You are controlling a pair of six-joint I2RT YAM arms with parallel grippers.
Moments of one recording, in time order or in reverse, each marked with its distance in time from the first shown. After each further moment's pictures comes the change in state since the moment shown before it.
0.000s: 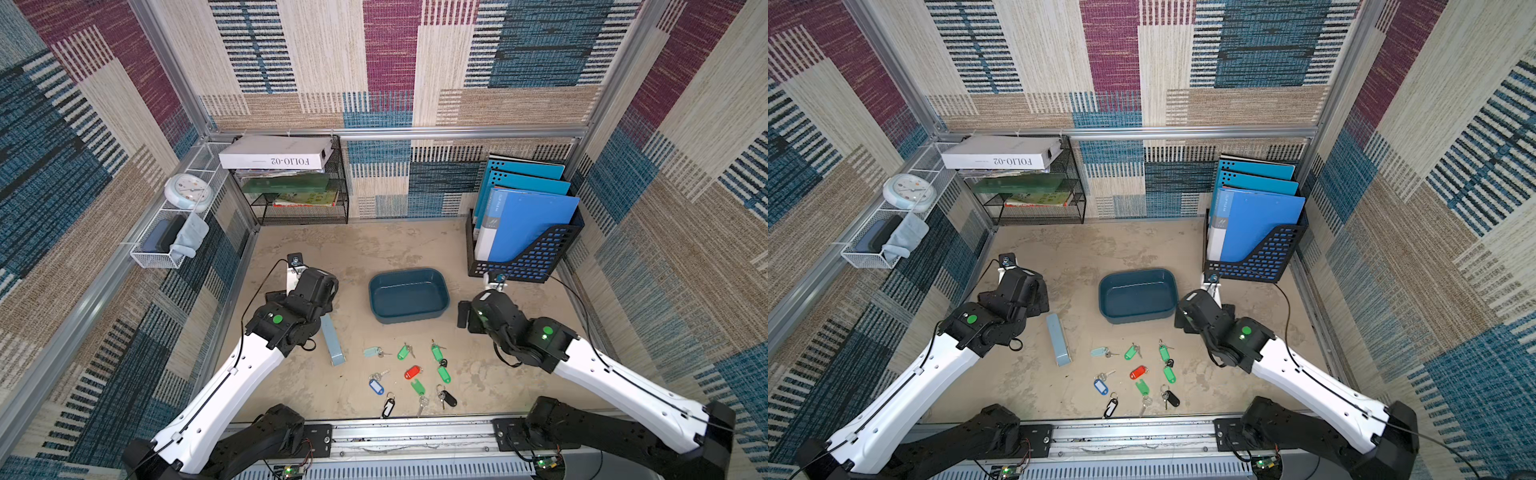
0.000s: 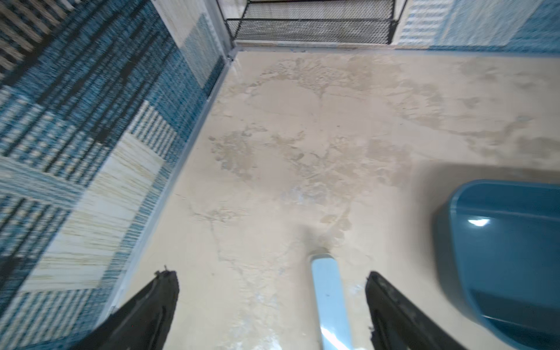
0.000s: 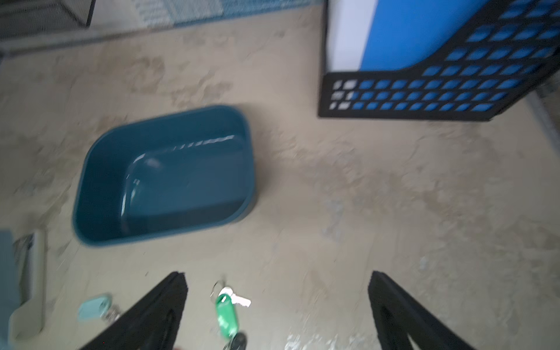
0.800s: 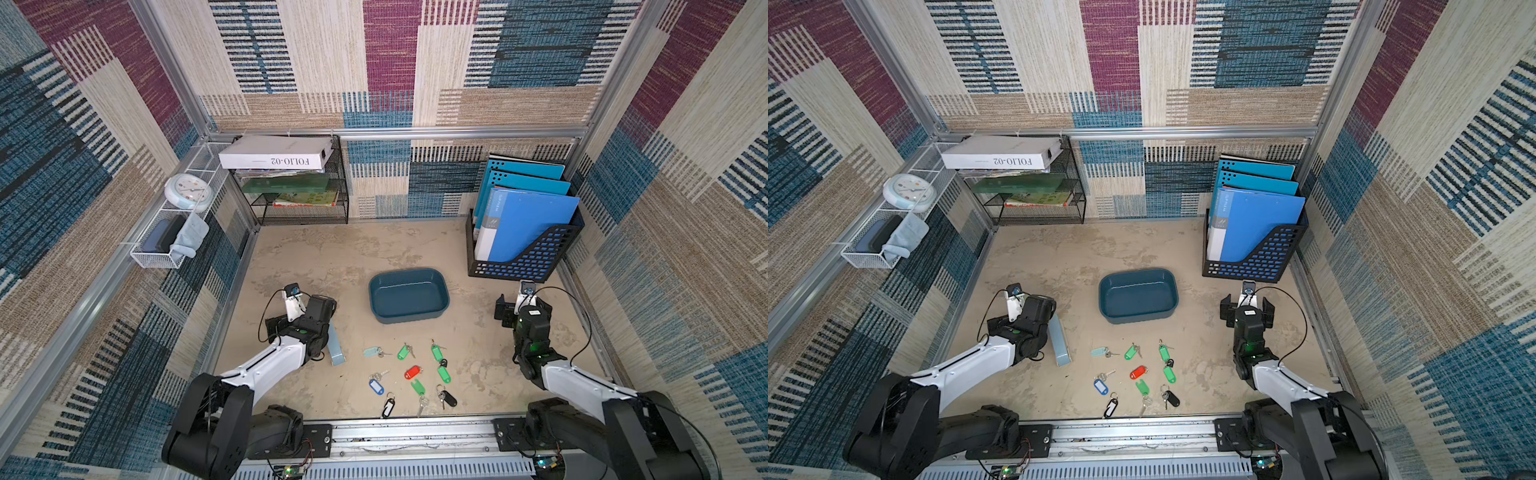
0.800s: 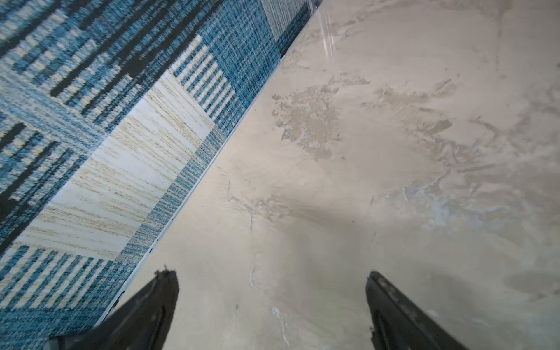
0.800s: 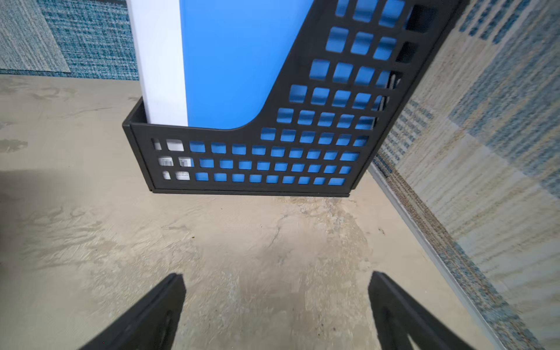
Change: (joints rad) left arm 0.184 0.233 -0.510 0.765 -0.181 0.082; right arm -0.619 0.245 -0.573 1.230 -0.195 -0.612
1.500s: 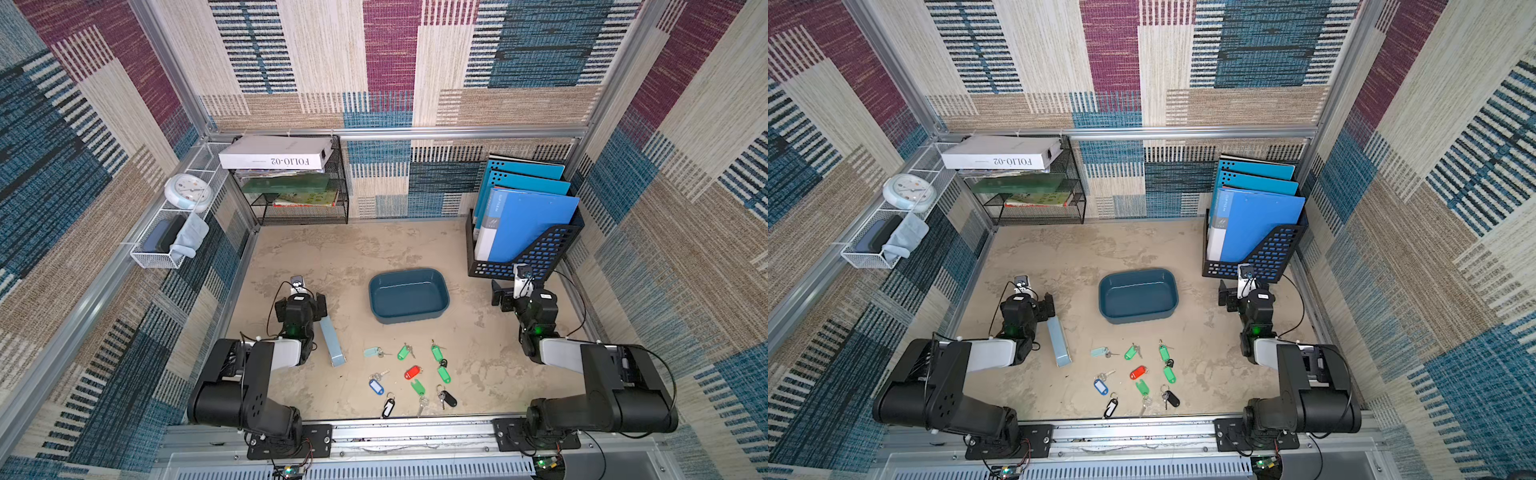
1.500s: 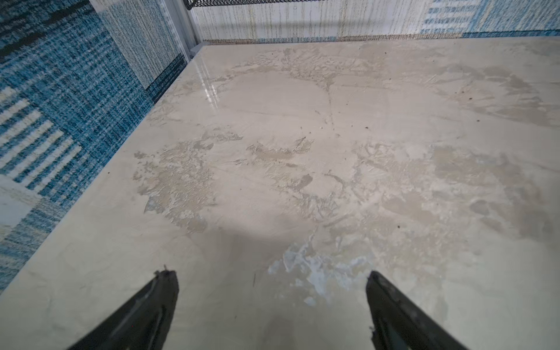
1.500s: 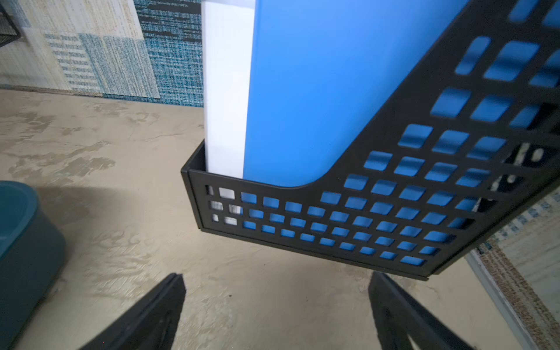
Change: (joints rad) left arm 0.216 0.217 -0.136 0.803 0.591 0.309; right arm -0.172 0.255 0.128 0.201 -0.444 -0.079
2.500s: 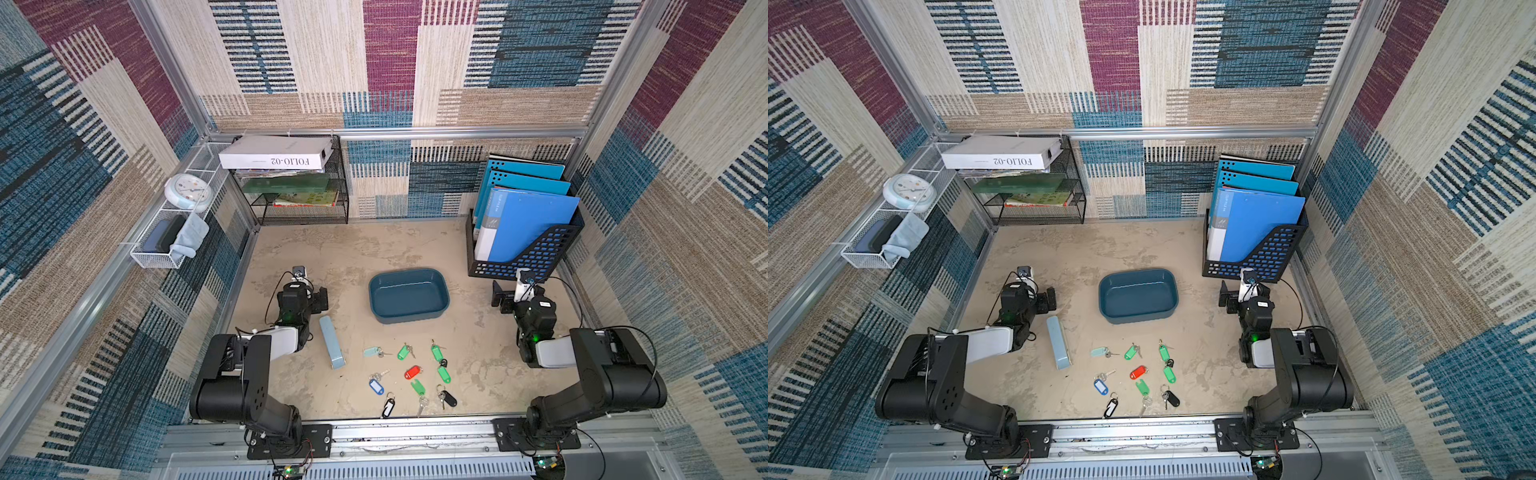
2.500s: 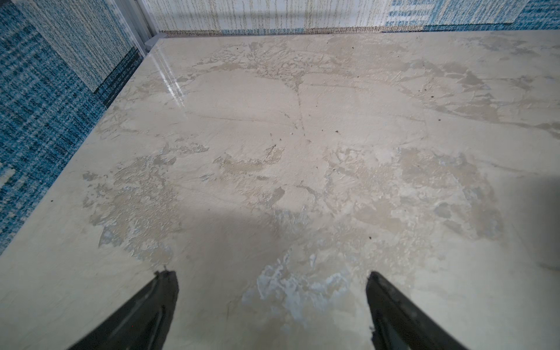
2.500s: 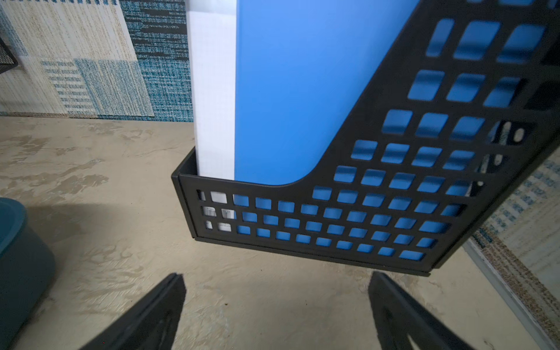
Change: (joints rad) left arm 0.054 0.030 0.113 -0.153 0.170 0.021; right arm -0.005 0.126 -0.058 0.256 0.029 0.048
